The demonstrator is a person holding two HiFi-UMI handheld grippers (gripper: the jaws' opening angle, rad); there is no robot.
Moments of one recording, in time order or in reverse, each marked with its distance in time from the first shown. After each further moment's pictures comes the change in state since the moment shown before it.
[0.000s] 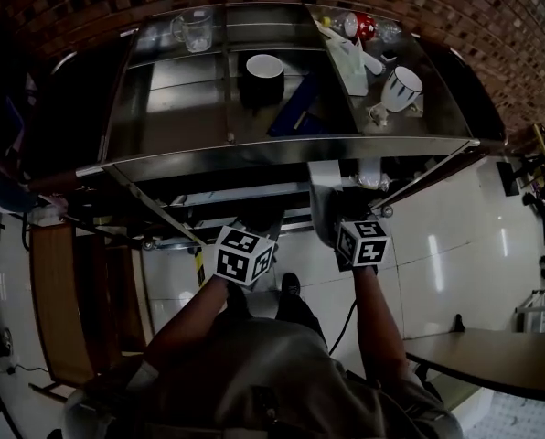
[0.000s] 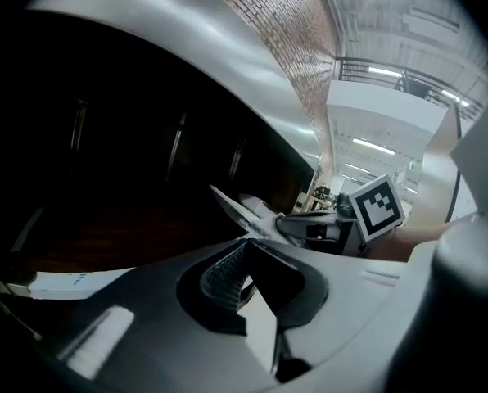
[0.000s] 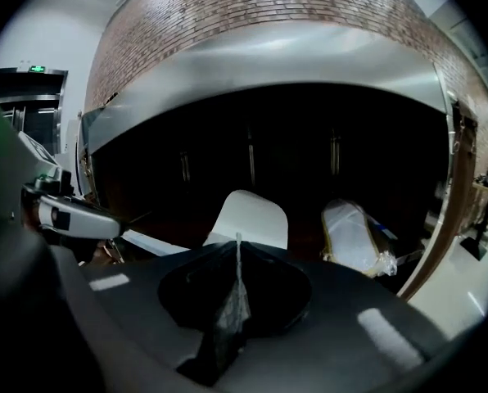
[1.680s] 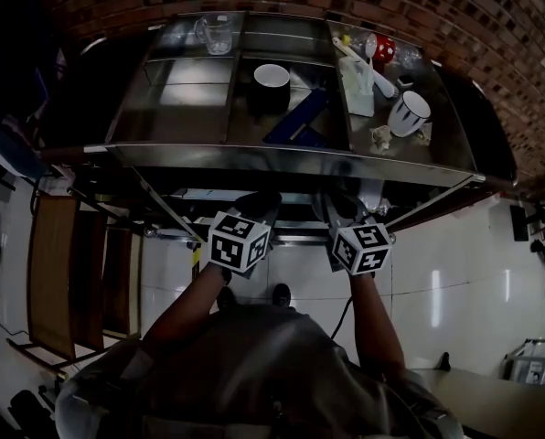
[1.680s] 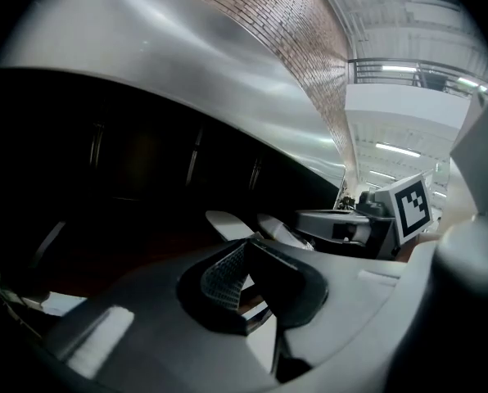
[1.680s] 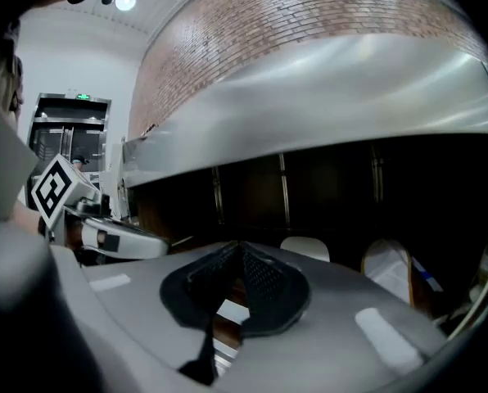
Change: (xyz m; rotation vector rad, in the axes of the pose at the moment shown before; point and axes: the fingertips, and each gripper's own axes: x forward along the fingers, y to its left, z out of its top) left arm 0.013 0.009 0.049 -0.021 -0.102 0.161; right arm -0.001 0.025 0.072 -0.071 -0.171 0.282
